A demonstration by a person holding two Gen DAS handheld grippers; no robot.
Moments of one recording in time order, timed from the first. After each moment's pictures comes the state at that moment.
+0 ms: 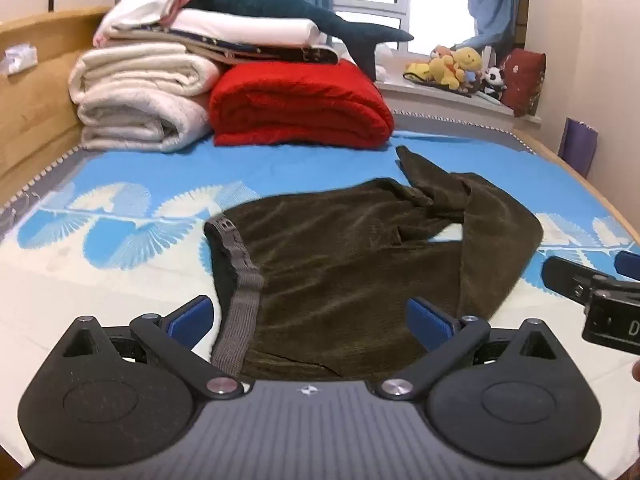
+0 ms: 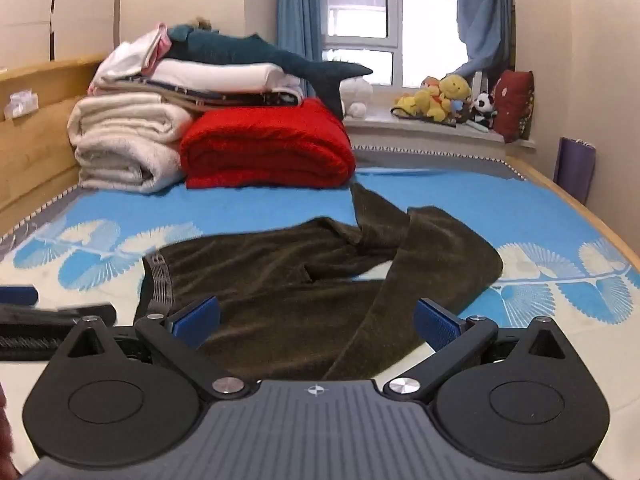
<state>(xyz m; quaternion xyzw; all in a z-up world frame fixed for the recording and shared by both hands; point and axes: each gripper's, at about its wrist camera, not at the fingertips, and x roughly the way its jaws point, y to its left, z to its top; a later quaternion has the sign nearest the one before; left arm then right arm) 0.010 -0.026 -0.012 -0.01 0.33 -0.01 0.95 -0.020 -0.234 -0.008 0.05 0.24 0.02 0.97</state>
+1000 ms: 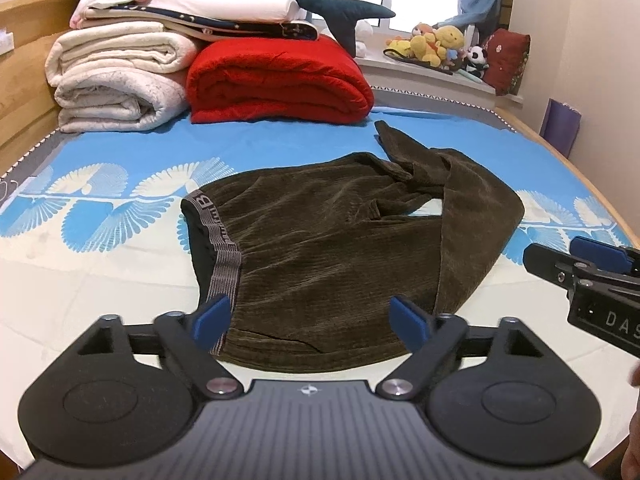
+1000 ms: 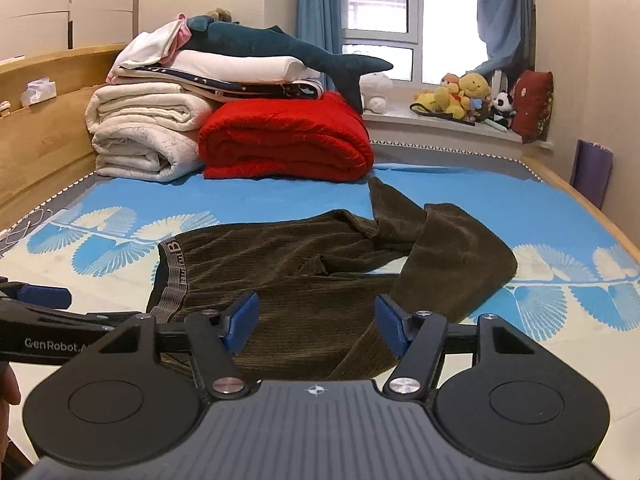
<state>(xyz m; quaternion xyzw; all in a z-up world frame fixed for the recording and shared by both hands) 0.013 -0.032 -0.017 -0.01 0.36 -0.04 0.93 -0.016 -0.219 0.010 0.03 0.26 0.05 0.96</state>
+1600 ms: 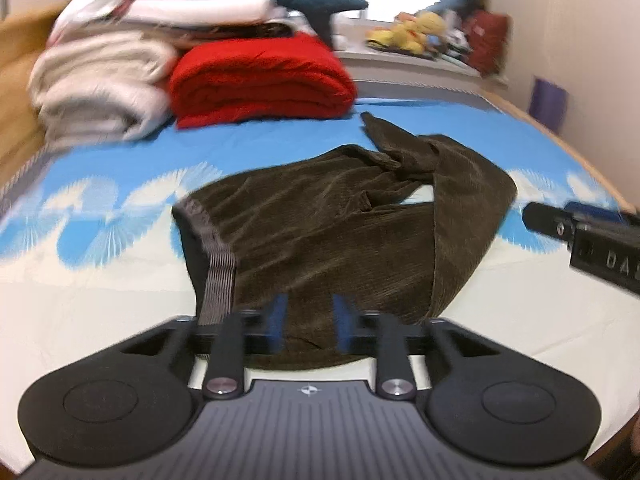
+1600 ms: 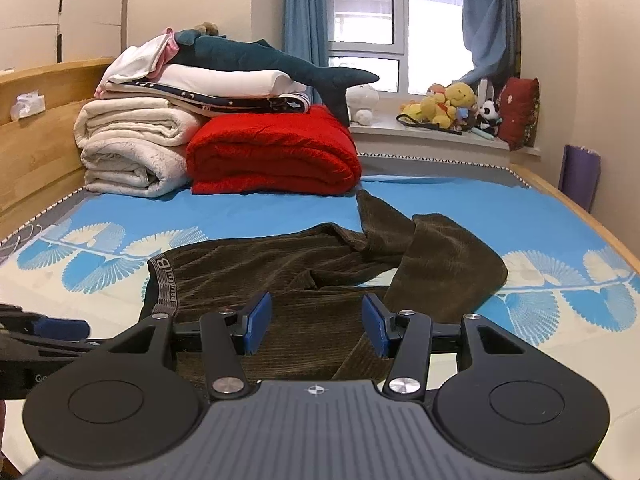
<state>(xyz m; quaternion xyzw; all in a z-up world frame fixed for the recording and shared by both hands) 0.017 -0.042 -0.016 0.06 0.35 -0.07 0.93 -0.013 -0.224 0.012 0.05 0.25 0.03 0.97</state>
